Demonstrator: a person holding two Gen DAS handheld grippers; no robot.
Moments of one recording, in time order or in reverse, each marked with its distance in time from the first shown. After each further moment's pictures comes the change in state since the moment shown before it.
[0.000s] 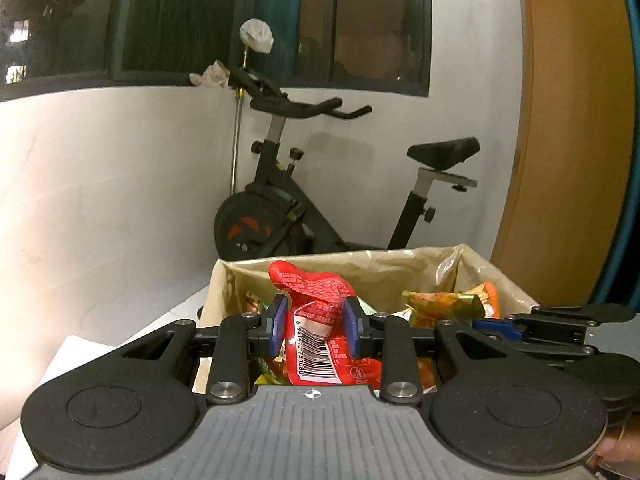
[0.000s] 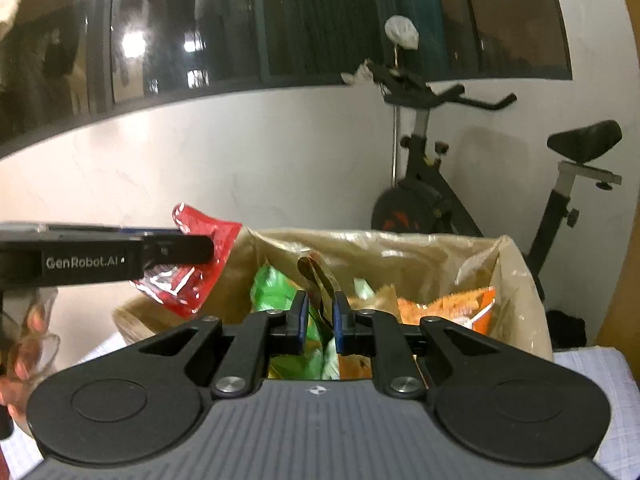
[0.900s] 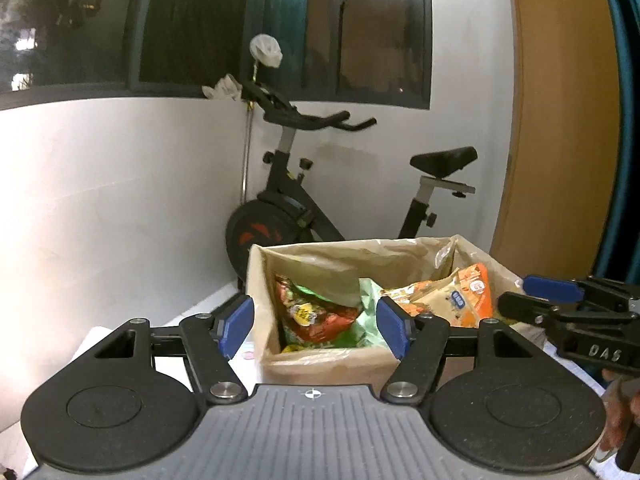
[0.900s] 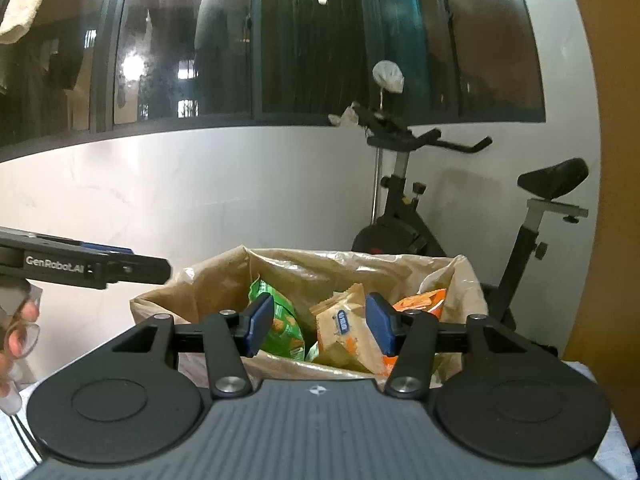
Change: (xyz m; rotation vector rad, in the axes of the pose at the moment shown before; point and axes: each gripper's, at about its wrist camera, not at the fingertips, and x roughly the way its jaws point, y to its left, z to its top) left arm -0.058 0.023 -0.030 0.003 -0.060 0.024; right arm -0.074 0.007 -0.027 -0.020 -0.171 -0.053
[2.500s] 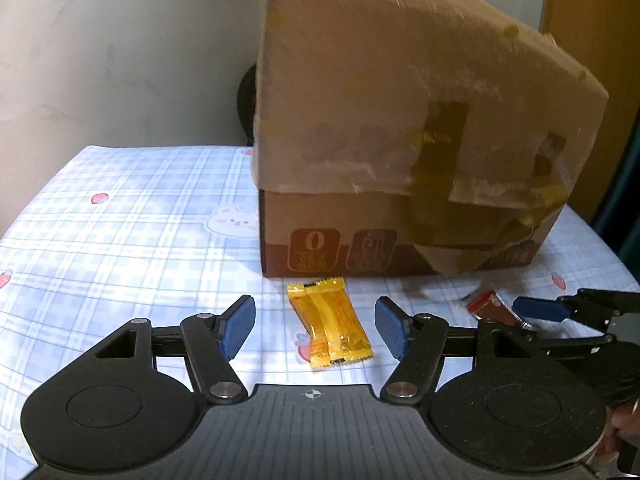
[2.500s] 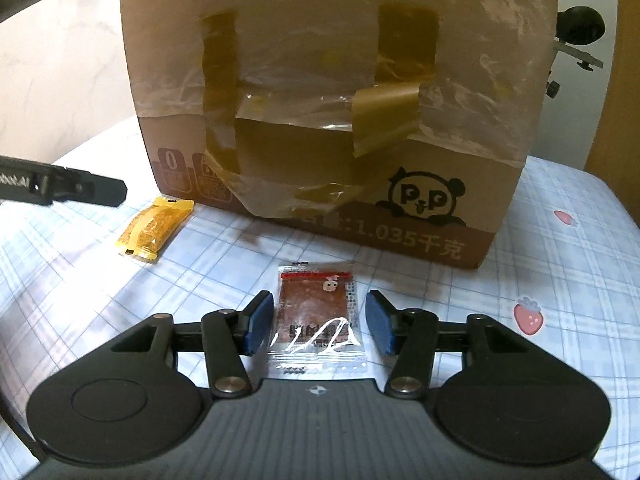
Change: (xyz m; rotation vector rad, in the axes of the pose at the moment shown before) left arm 0.036 0.001 -0.155 -0.074 0.349 0.008; right arm 0.020 0.010 -0.181 -0.036 0.470 -0.029
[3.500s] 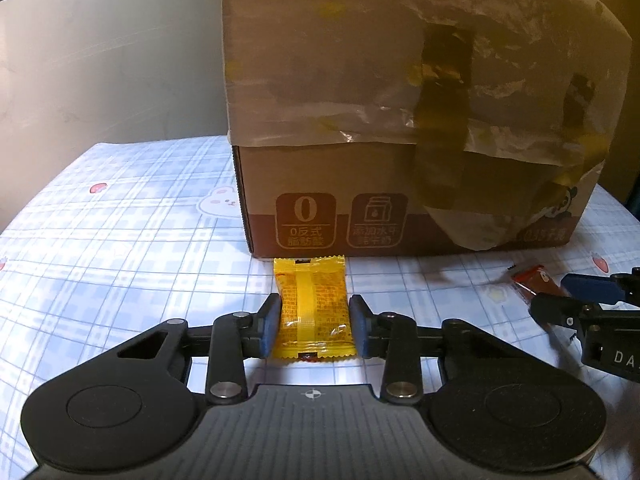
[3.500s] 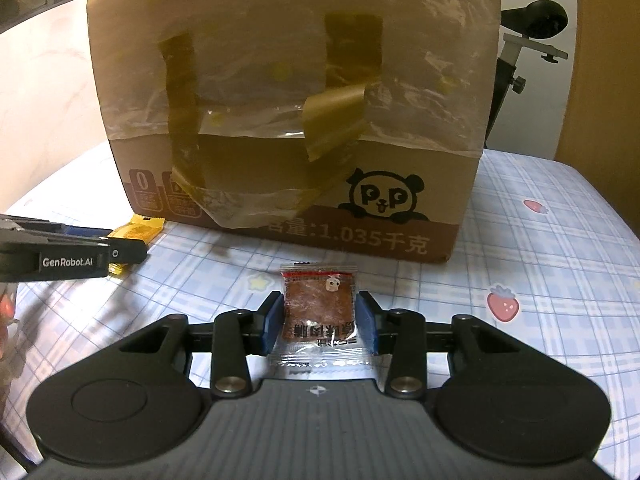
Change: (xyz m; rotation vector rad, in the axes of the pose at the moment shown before) left arm 0.039 -0.033 -0.029 0.018 -0.014 0.100; right arm -0.001 -0.008 -0.004 0.073 -0.045 -0.057
